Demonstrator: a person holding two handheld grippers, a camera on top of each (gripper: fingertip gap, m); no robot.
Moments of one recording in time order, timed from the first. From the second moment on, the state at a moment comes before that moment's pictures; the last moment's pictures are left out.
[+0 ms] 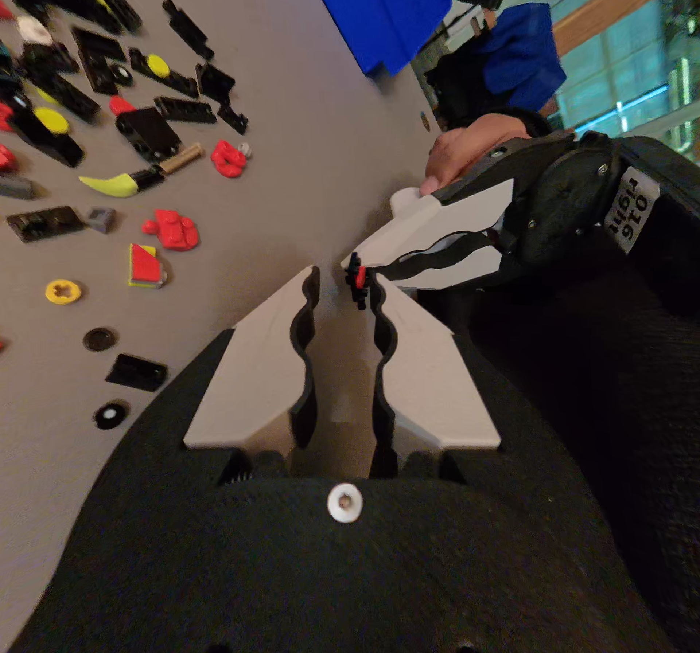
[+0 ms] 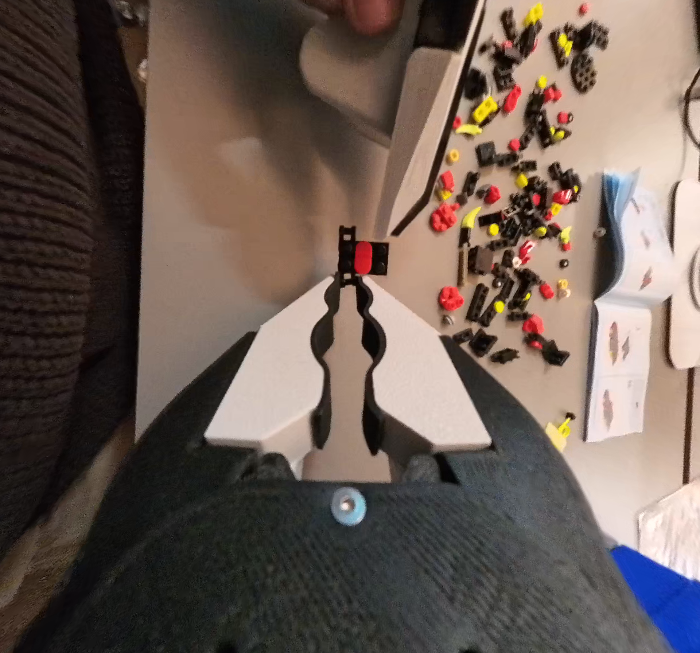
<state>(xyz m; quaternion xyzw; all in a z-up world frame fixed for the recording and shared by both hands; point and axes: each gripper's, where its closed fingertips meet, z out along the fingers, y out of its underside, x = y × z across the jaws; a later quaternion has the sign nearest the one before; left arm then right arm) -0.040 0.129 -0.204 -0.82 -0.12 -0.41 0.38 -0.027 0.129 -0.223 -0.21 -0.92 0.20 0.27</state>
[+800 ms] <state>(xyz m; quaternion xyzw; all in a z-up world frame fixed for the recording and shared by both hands) -0.039 0.137 -0.175 -0.74 -0.19 -0.50 0.42 -0.041 0.134 -0.192 -0.27 -0.88 0.23 0.32</state>
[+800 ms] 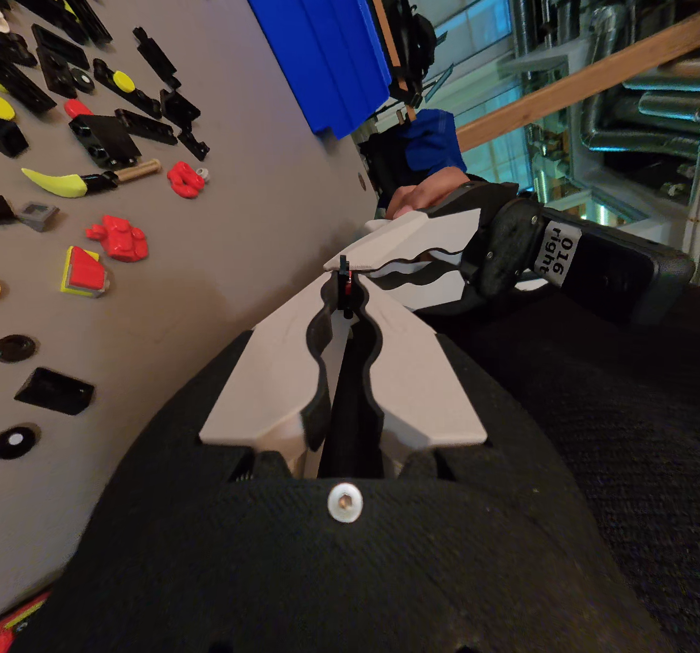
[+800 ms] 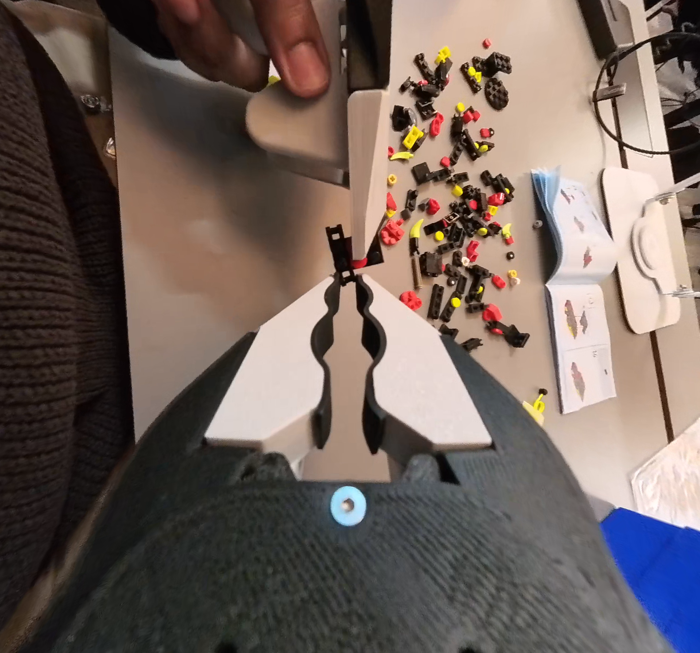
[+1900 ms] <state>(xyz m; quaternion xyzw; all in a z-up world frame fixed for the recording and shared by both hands) -0.076 0.138 -0.150 -0.61 -0.28 -0.56 0.48 -0.064 0.146 -0.150 -0.40 -0.76 0.40 0.32</state>
